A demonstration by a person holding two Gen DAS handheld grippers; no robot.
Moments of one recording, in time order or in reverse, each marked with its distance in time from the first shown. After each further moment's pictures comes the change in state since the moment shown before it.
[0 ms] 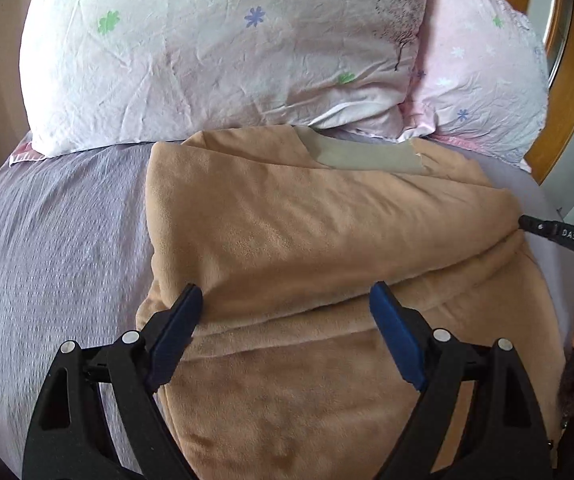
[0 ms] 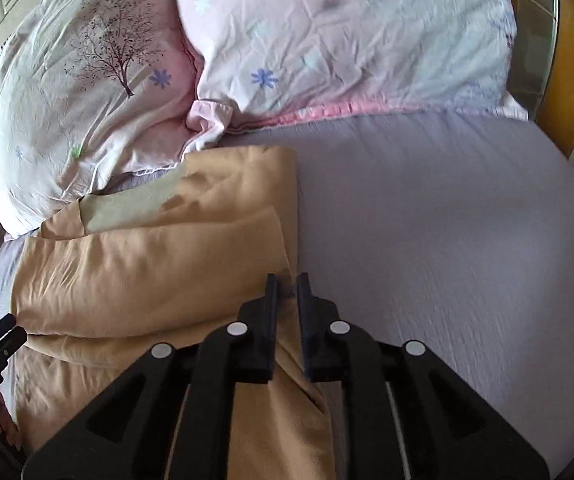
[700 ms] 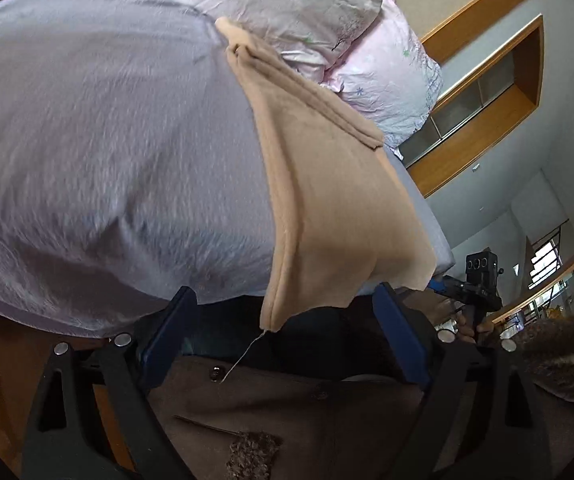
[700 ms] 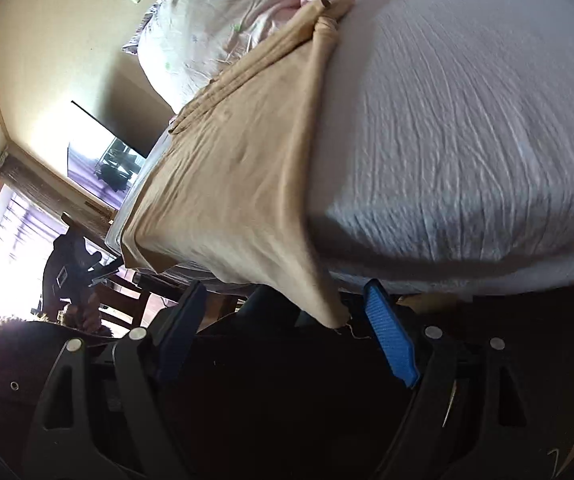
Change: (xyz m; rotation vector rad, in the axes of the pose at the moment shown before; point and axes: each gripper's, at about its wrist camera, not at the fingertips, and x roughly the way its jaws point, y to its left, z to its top) left arm -0.137 0.094 -0.251 -0.260 0.031 -0.493; right arm -0.116 -0.112 -0.253 -0.062 0.209 0.592
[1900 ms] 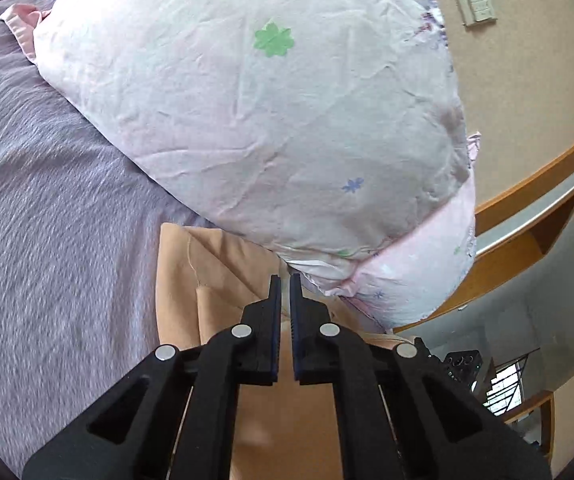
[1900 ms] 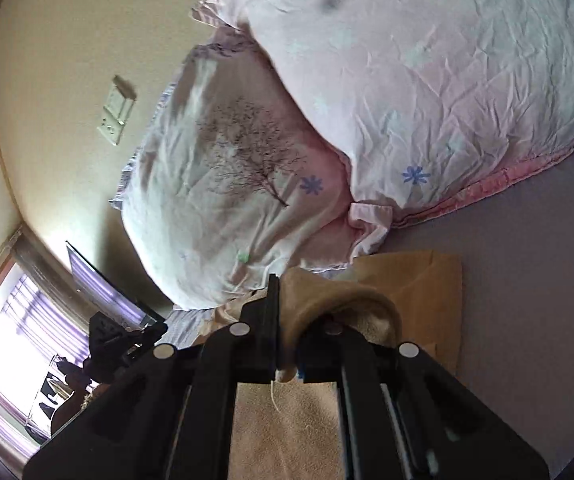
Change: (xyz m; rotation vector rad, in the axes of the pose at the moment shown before) left arm 0.128 0.036 0.326 -0.307 -0.233 -0.086; right arm 0.097 0.019 0.342 0.031 -0.370 0.064
